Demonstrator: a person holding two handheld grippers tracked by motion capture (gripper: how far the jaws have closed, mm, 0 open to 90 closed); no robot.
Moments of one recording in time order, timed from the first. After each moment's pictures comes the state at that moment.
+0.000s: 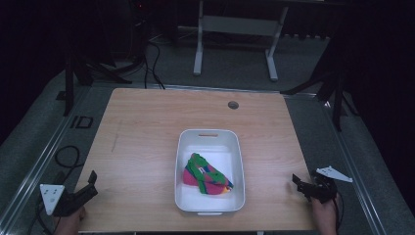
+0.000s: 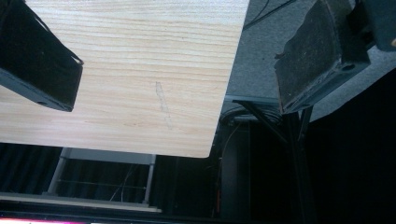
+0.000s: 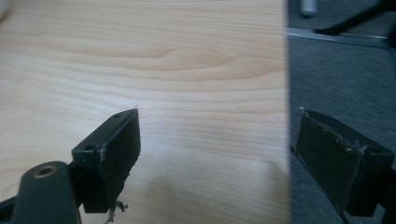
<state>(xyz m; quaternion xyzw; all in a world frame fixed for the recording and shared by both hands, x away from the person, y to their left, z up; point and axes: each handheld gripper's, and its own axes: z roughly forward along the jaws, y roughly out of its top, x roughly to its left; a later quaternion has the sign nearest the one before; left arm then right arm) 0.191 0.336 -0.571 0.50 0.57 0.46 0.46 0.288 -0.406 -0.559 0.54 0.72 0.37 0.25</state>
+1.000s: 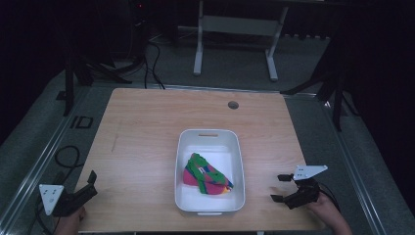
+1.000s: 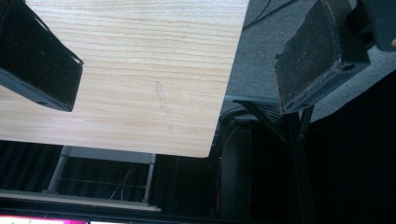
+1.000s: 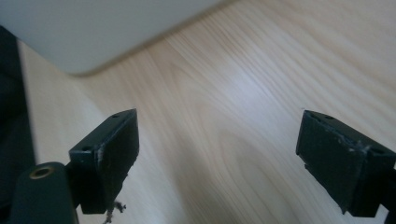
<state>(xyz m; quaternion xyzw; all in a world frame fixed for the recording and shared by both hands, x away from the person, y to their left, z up) 0.190 0.337 -0.571 0.50 0.57 0.45 0.47 0.291 -0.351 -0.531 0.25 0.88 0.40 0.04</state>
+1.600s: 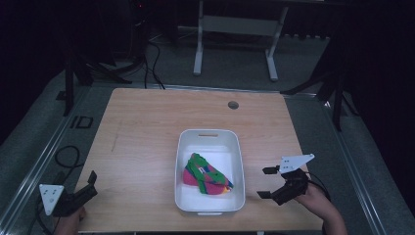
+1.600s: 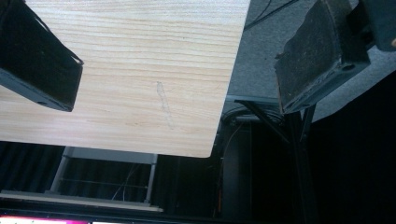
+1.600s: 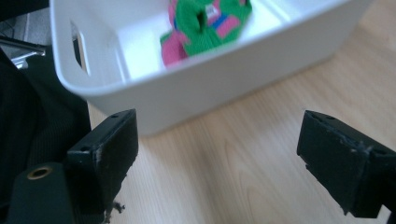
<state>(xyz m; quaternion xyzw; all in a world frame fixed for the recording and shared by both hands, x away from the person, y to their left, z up) 0.190 0.337 -0.571 0.50 0.57 0.45 0.47 0.291 -0.291 -0.475 0.18 0.90 0.40 0.02</state>
